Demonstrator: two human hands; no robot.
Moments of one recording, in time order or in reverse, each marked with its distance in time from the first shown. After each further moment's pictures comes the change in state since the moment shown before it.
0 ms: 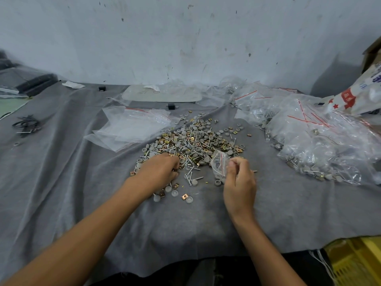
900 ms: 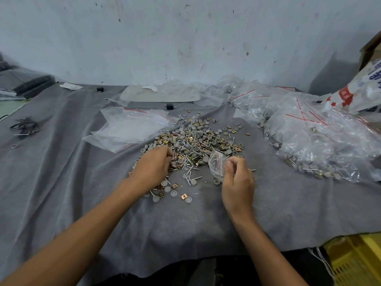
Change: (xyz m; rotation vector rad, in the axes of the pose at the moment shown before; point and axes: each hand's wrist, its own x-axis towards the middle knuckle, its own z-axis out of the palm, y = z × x) left_hand -0.007 0.003 -0.011 -0.253 0.179 -0.132; right_hand 0.000 0.000 0.001 -0.005 -0.009 -0.021
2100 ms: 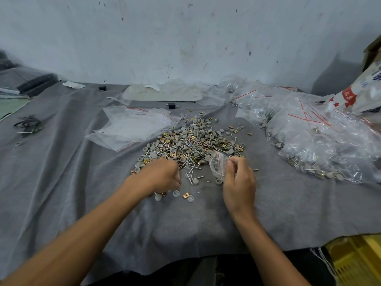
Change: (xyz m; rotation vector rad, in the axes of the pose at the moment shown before) left_hand -0.006 0.018 -0.010 0.260 -0.465 0.030; right_hand 0.000 -0.002 0.000 -0.004 -0.011 -0.045
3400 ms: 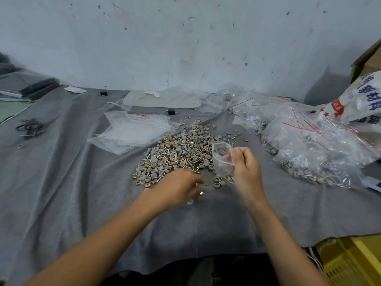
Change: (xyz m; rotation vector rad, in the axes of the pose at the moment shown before) left_hand -0.014 0.037 0.017 -0.074 0.220 0.316; right_hand 0.038 -0.031 -0.033 0.387 -0.190 0.308
